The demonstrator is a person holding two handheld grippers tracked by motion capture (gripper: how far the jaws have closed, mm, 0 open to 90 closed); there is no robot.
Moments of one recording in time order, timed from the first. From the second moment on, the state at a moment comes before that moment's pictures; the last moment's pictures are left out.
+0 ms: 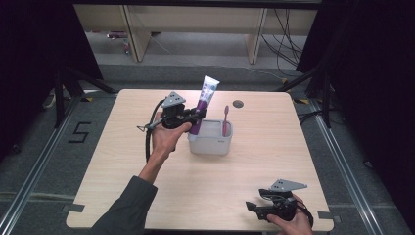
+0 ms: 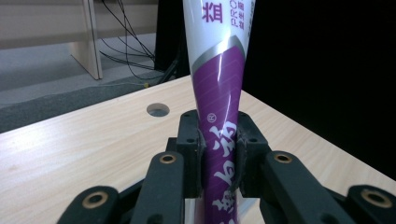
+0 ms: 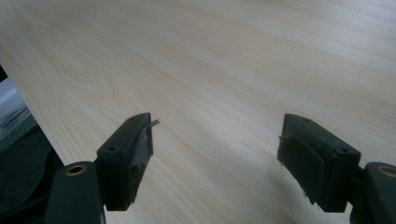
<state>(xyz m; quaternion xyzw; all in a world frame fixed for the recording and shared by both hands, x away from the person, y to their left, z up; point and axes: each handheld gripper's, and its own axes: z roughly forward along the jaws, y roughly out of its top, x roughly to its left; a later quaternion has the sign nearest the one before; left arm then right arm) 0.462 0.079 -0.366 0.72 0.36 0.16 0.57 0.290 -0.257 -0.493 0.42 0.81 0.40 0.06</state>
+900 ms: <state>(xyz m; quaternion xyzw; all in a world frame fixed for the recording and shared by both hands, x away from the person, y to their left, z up) 0.492 0.050 -0.375 0.72 0.37 0.16 0.56 0.292 -0.259 -0.495 0.41 0.81 0.40 0.07</state>
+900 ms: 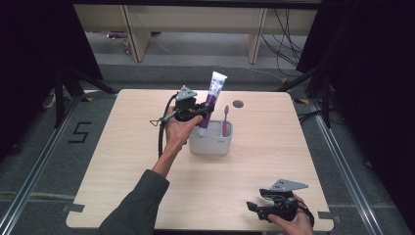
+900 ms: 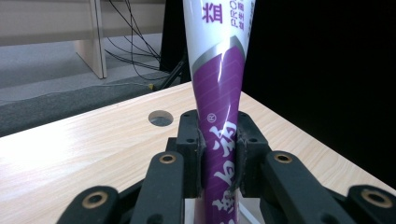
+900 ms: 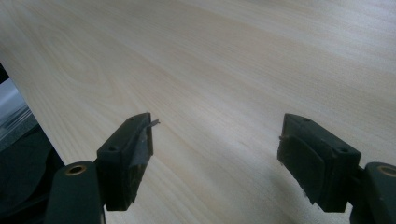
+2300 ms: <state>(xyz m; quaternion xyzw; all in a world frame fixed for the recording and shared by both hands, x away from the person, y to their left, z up) 0.502 0.030 -0.413 0.74 0.39 0.16 0.52 0.291 -0.263 -0.494 0.41 0.82 0.40 0.07</state>
